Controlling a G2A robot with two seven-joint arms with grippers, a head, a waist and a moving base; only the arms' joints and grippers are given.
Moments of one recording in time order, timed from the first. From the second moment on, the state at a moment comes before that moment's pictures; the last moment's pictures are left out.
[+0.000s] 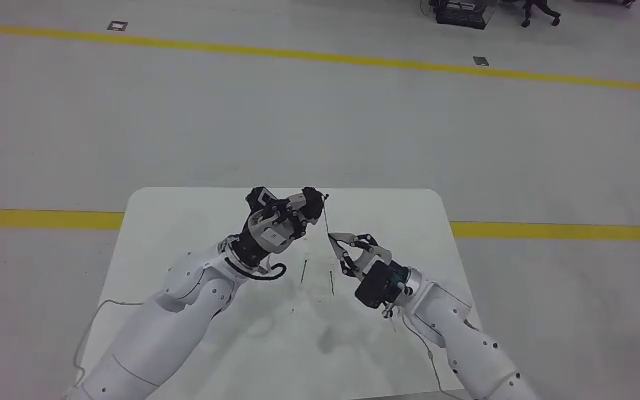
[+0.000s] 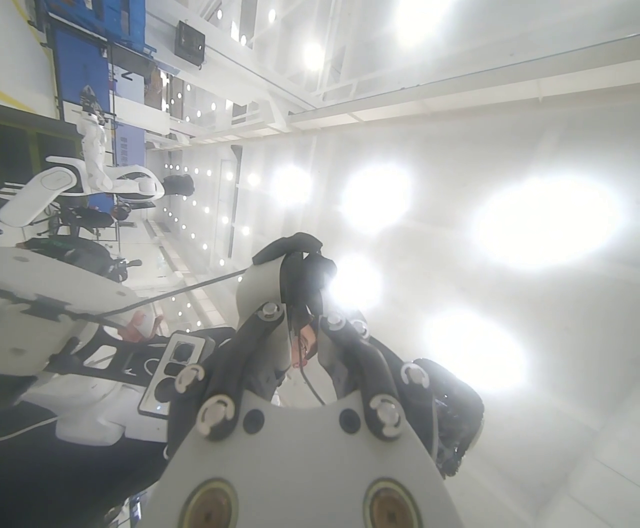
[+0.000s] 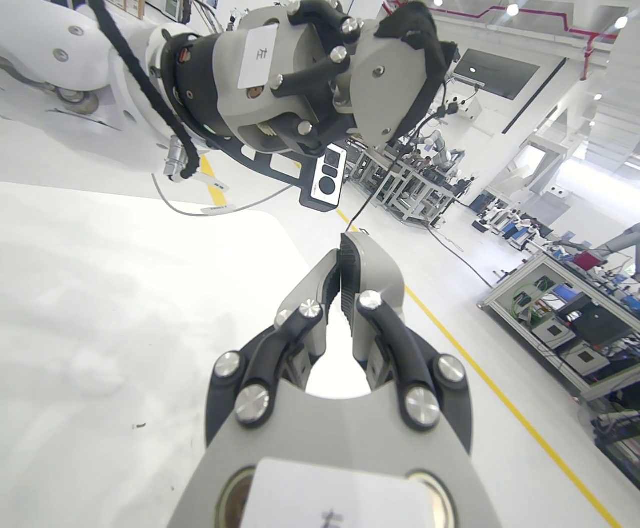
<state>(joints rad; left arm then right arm) 1.25 -1.30 -0.99 -1.67 -1.04 -0.15 -0.62 -1.52 -0.87 1.18 -1.88 -1.57 -0.34 -0.45</state>
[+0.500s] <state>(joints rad) 1.26 -1.30 -0.99 -1.66 -0.93 -0.17 -0.60 -1.54 -0.88 1.21 -1.88 -1.51 -0.31 -0.51</state>
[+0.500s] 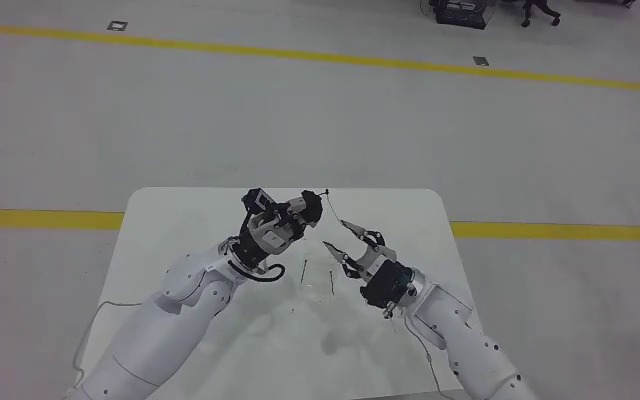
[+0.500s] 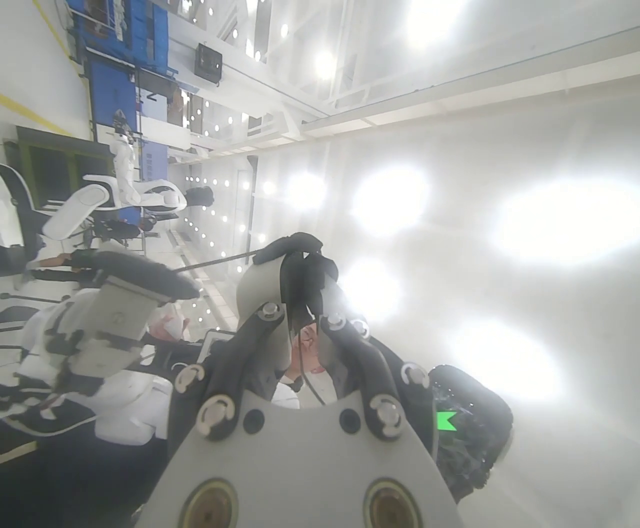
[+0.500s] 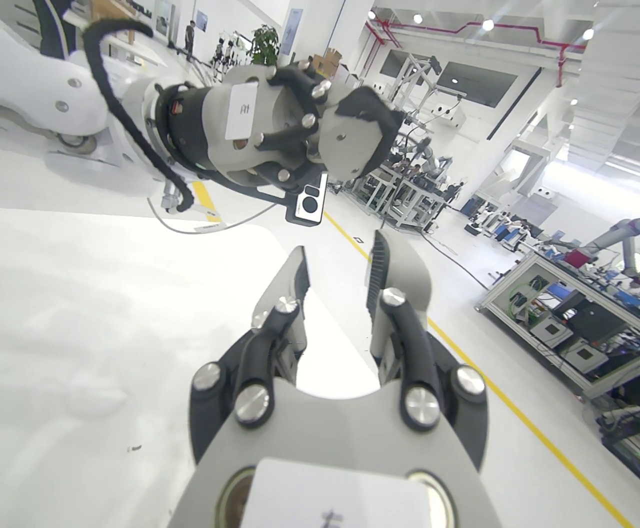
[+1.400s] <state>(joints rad) 1.31 -1.28 -1.02 -1.66 -0.65 -0.25 -0.53 -1.62 -0.86 1.34 -1.85 -1.11 -0.34 -0.55</state>
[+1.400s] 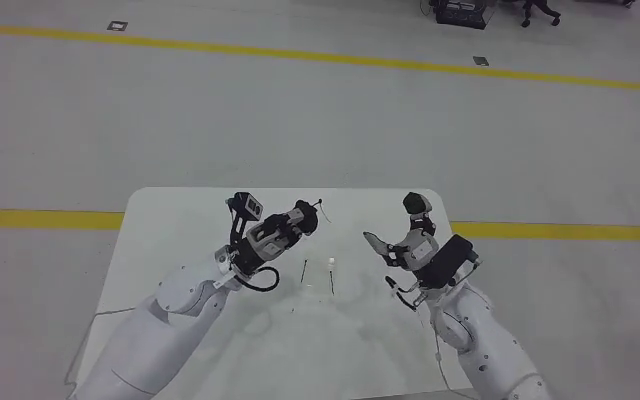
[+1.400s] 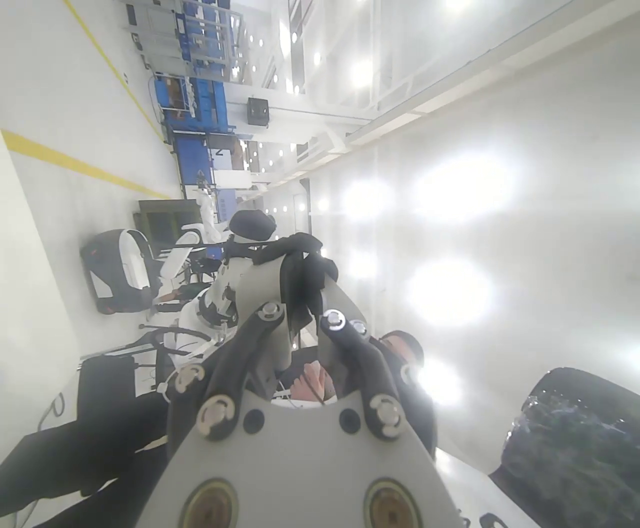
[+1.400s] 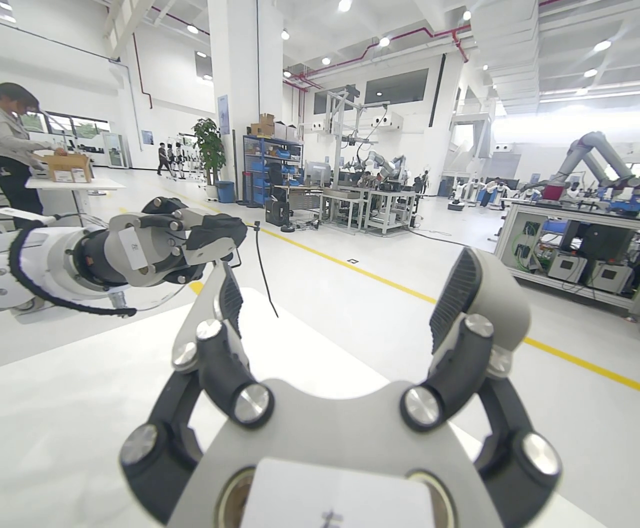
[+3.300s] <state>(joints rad) 1.48 -1.26 -1.10 -1.79 -0.15 -0.15 -0.08 -1.67 -0.82 1.40 -1.84 -1.00 -0.34 -0.49</state>
